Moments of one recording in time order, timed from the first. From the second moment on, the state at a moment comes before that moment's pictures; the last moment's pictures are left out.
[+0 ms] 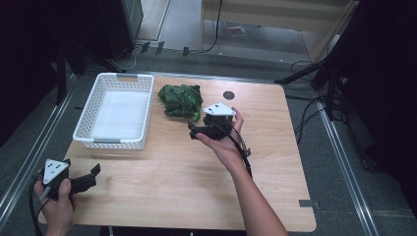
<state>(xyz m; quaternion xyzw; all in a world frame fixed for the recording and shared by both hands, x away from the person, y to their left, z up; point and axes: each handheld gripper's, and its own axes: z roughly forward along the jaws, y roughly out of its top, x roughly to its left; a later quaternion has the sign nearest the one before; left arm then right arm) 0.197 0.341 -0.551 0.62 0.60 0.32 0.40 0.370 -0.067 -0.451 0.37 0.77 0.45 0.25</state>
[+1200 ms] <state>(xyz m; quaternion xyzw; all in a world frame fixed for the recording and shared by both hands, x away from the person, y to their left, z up) 0.196 0.341 -0.551 0.62 0.59 0.32 0.40 0.487 0.021 -0.492 0.43 0.78 0.39 0.24</state>
